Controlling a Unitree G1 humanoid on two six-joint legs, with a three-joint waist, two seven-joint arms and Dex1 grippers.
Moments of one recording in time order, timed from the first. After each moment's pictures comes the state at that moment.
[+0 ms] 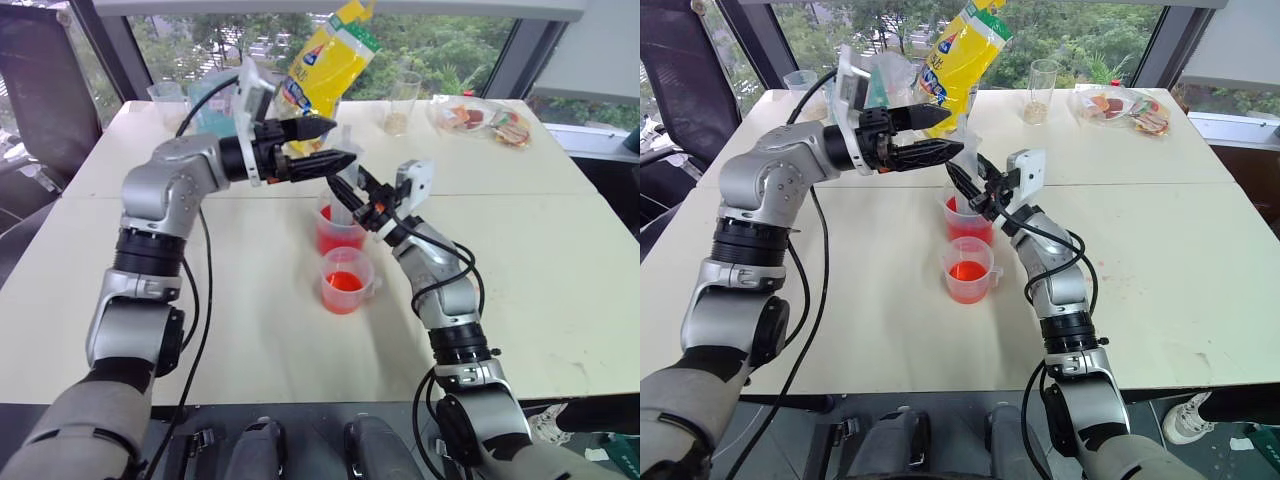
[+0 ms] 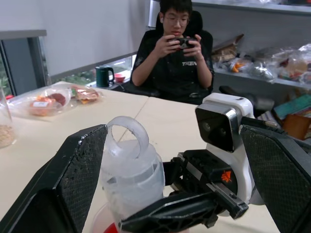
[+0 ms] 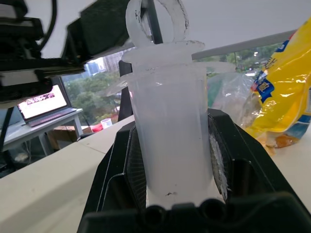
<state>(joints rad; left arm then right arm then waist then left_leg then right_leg) -1.10 0.42 -0.03 0.36 -0.55 0.56 -1.10 -0.64 -0.10 -0.02 0.19 0.30 0.06 0.58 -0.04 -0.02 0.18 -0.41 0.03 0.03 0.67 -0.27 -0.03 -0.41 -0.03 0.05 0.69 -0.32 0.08</state>
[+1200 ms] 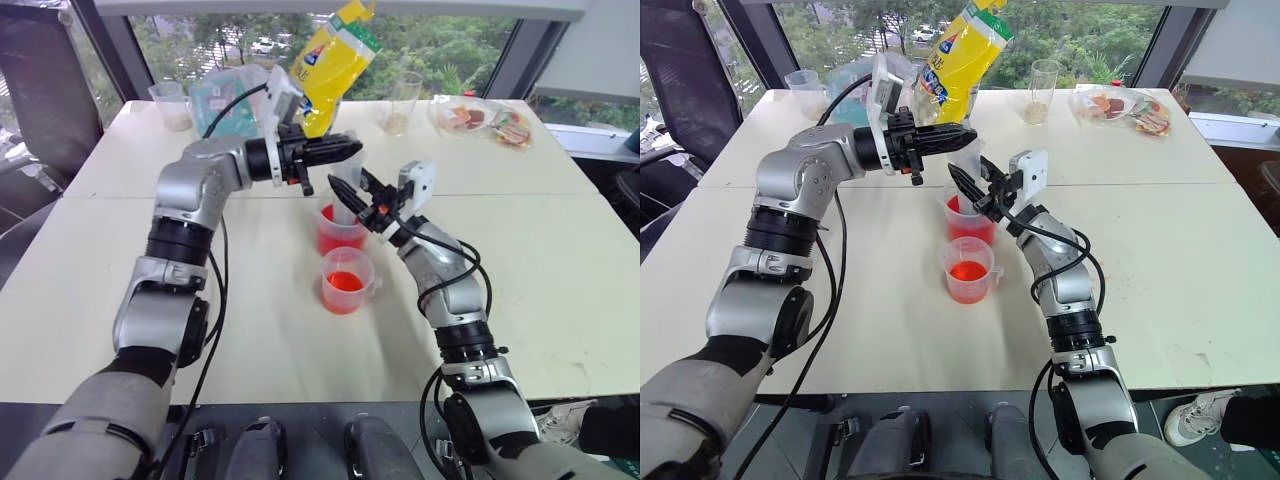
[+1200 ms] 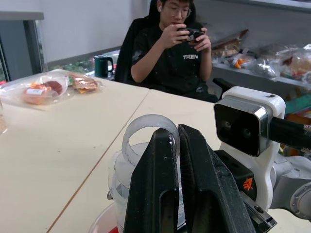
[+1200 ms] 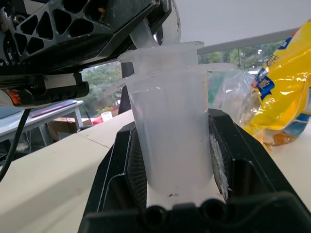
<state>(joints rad) -1.16 0.32 -0.02 0.51 -0.44 0.52 -1.11 -0.65 -0.15 -0.01 0.21 0.30 0.07 0.61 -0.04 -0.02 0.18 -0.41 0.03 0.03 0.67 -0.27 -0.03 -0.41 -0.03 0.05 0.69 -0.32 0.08</state>
